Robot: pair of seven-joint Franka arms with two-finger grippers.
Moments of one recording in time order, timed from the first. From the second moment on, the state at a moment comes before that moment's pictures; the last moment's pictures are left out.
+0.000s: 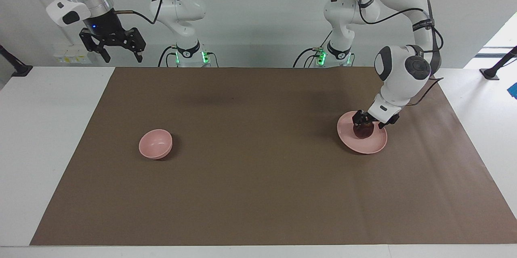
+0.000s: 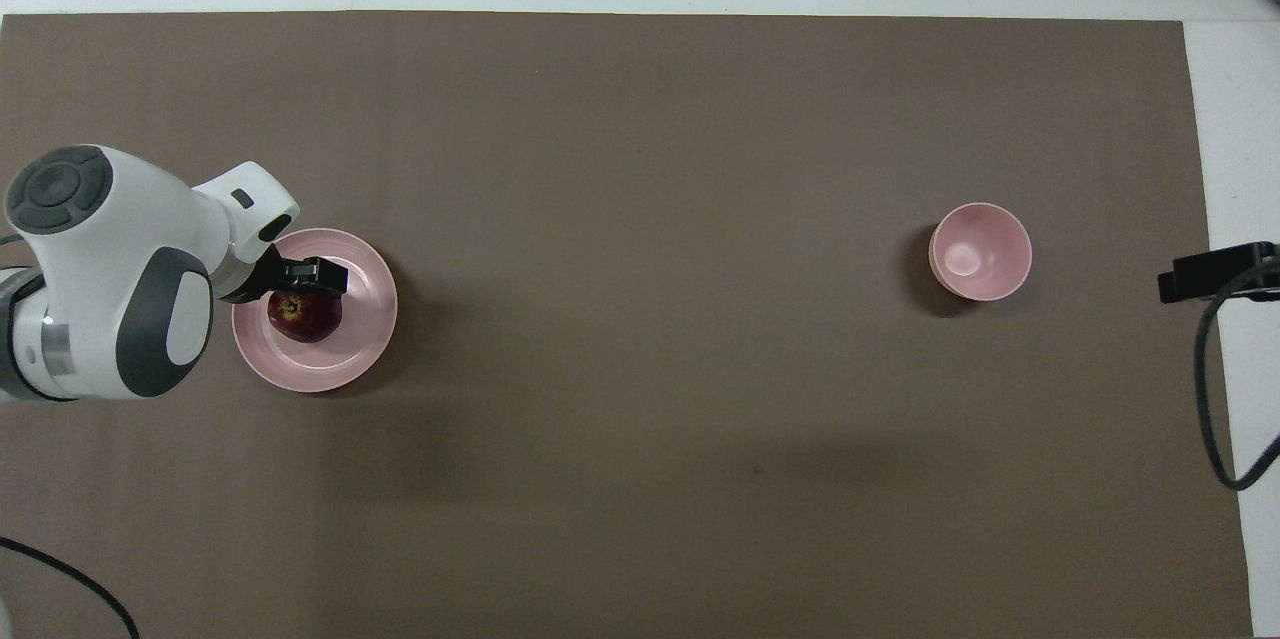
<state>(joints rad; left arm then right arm) -0.17 0.18 0.06 -2.06 -0.03 2.17 -0.03 0.06 -0.09 -0.11 -1.58 -0.01 1.49 -0.04</state>
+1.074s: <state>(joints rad) -0.17 0.19 0.06 -2.09 -0.03 2.18 -0.03 0.06 -0.09 -0.11 -1.58 -0.01 1.49 -0.04</state>
